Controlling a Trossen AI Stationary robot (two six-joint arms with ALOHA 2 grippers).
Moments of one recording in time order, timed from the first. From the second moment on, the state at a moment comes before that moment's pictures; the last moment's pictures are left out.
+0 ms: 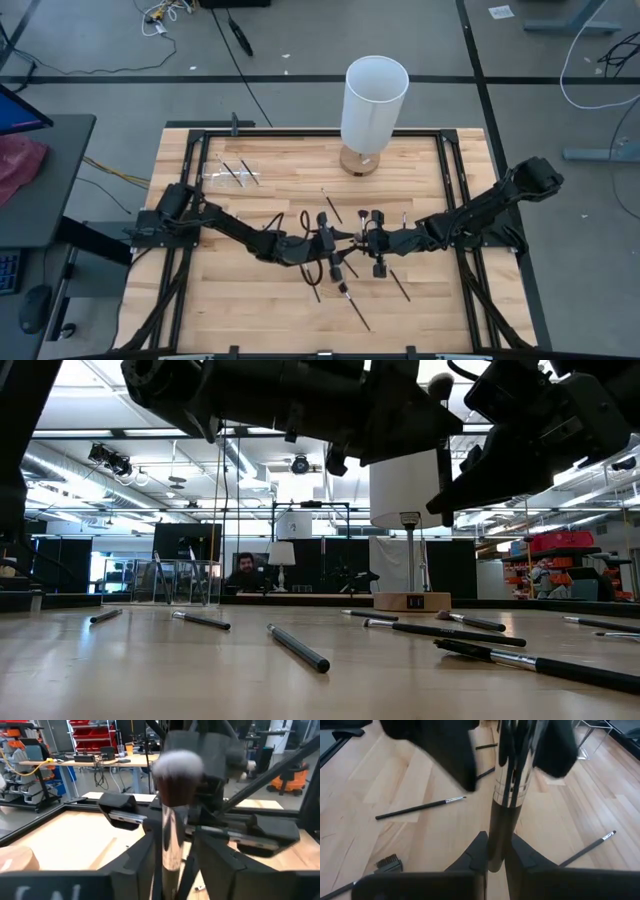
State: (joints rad) left arm -0.31 1.98 1.07 0.85 -0.57 -0.04; right arm 0.39 1.41 0.55 0.32 0.37 0.12
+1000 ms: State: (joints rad) left arm -0.38 1.91 1.07 0.70 -0.88 -0.09; right arm 0.39 1.37 0.55 0.14 0.40 0.12
